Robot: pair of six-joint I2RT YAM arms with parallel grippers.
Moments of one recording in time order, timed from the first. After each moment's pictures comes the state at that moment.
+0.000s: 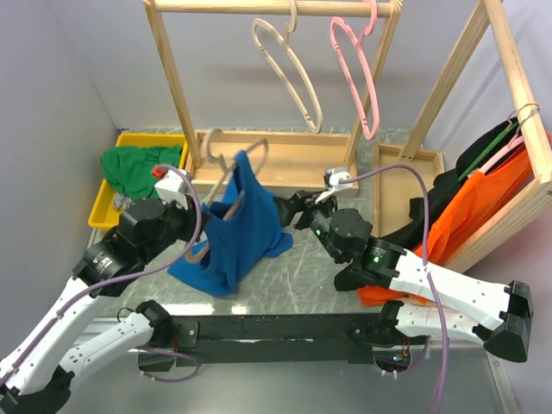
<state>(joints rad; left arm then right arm) -0.66 0.71 0.99 -0.66 -0.11 -0.34 1.06 0.99 0.83 0.14 0.56 0.40</state>
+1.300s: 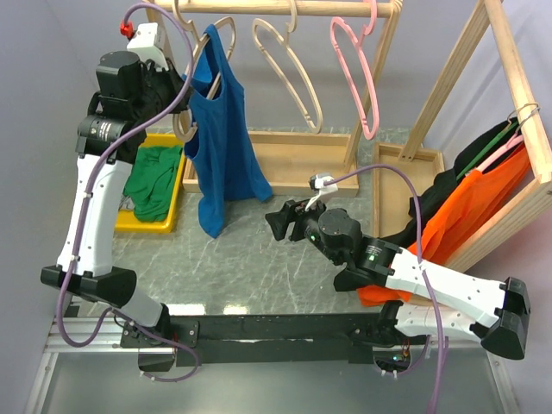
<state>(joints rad) -0.23 1.53 2.09 -0.73 0.07 -0.24 1.06 1.02 0.84 -0.02 0.42 0.51</state>
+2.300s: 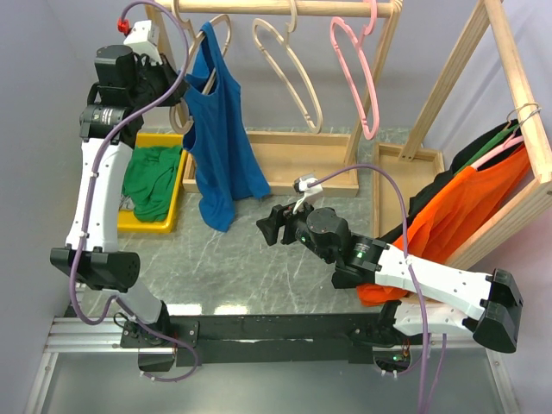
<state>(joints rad) -0.12 1.64 2.10 -0.67 0.23 -0.25 1.06 1.10 0.84 0.02 0.33 0.47</state>
